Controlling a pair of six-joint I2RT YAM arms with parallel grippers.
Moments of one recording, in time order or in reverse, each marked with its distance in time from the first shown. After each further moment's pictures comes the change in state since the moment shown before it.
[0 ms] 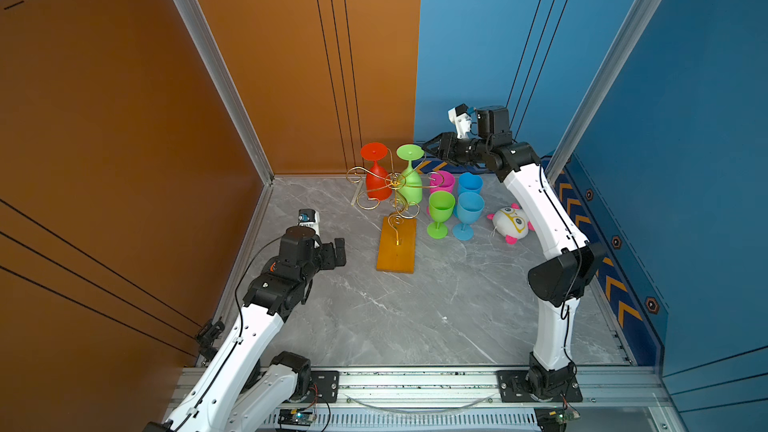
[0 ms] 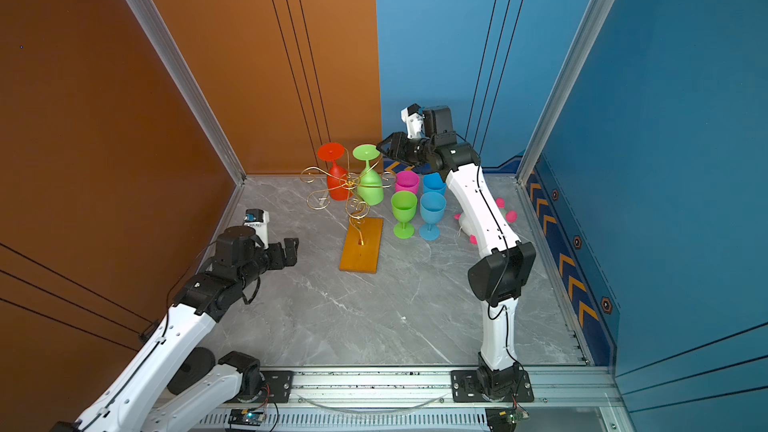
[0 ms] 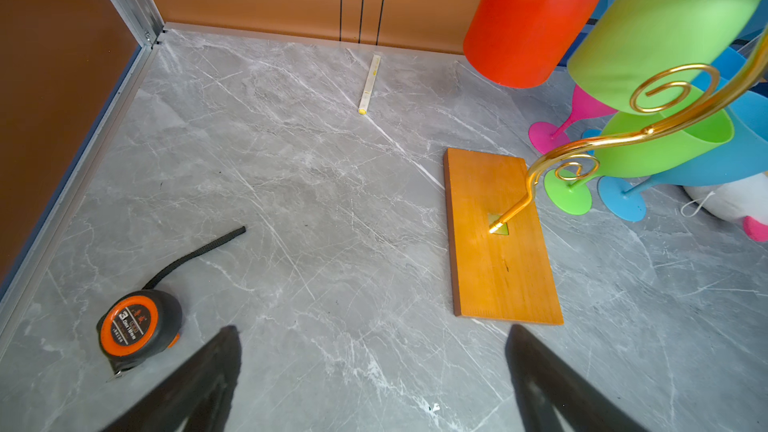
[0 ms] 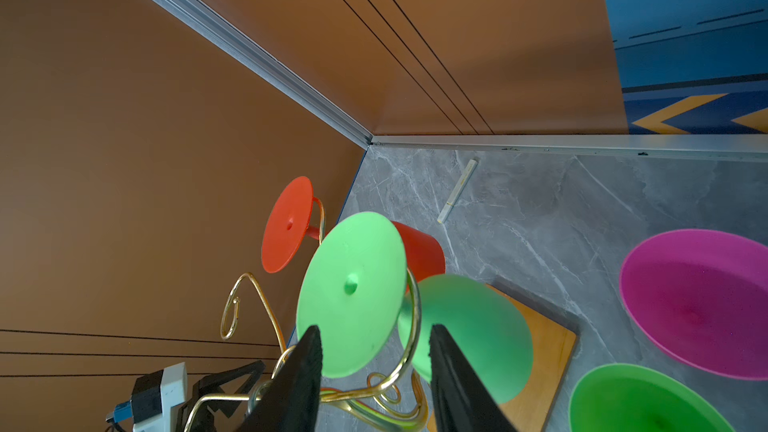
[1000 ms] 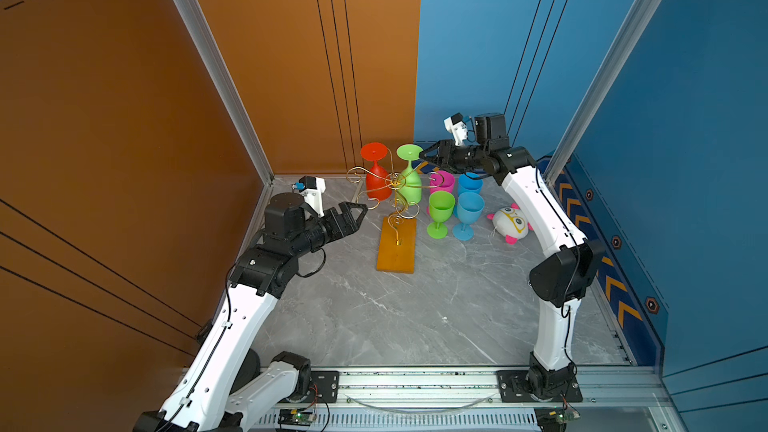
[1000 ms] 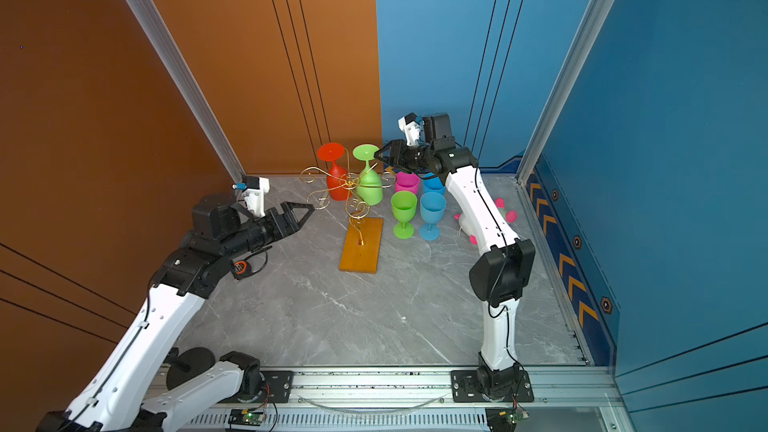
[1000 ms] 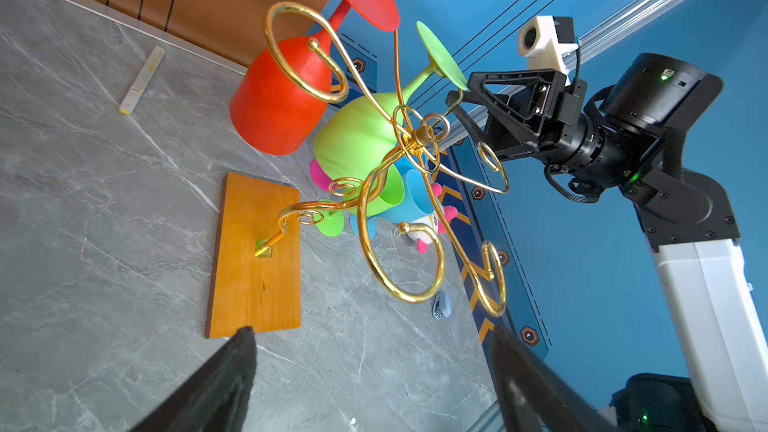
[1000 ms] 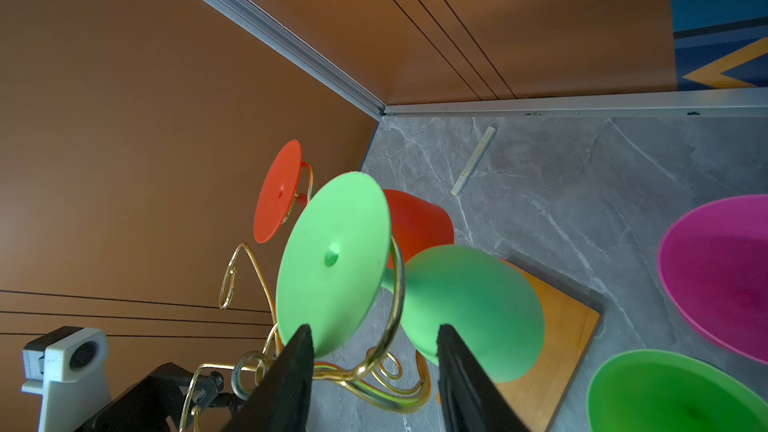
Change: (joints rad) left arm 0.003 0.142 0.323 0.013 0.484 -0.435; right arm -0.014 -0.011 -0.104 0.045 -0.105 0.004
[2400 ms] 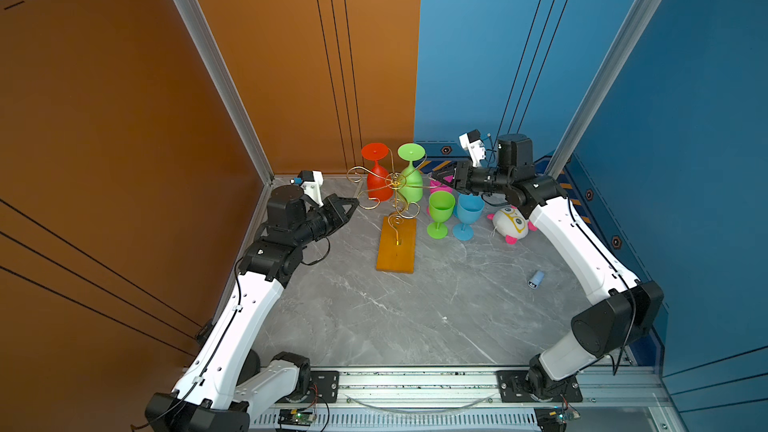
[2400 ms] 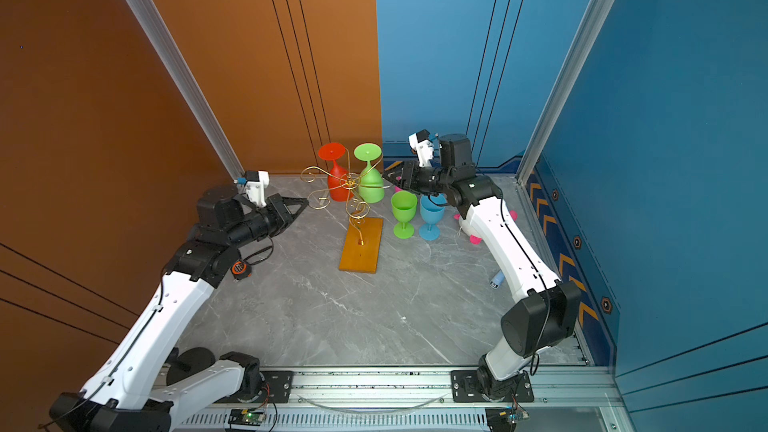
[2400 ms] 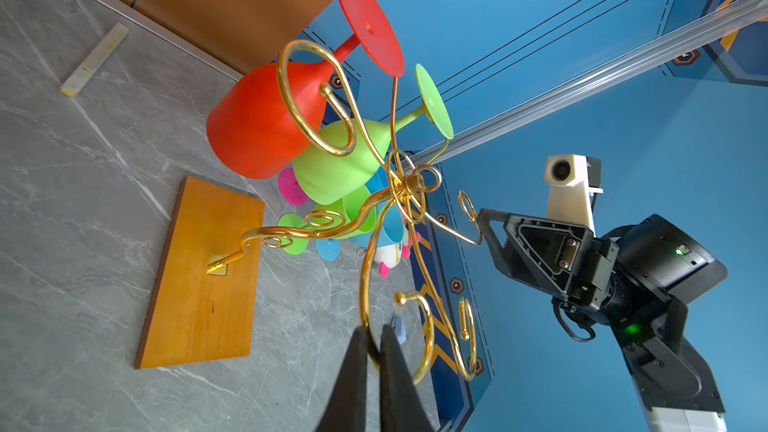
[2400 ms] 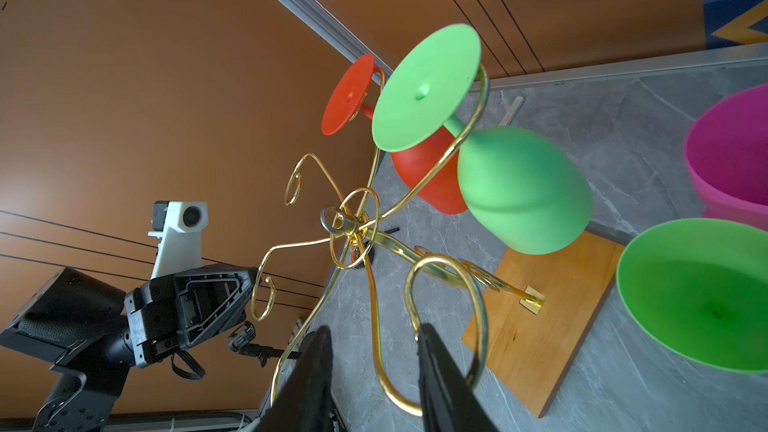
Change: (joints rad) left arm 0.060 0.054 -0.024 0.155 0.063 -0.159; right arm 0.010 -0.421 -0.510 0.169 -0.010 0.029
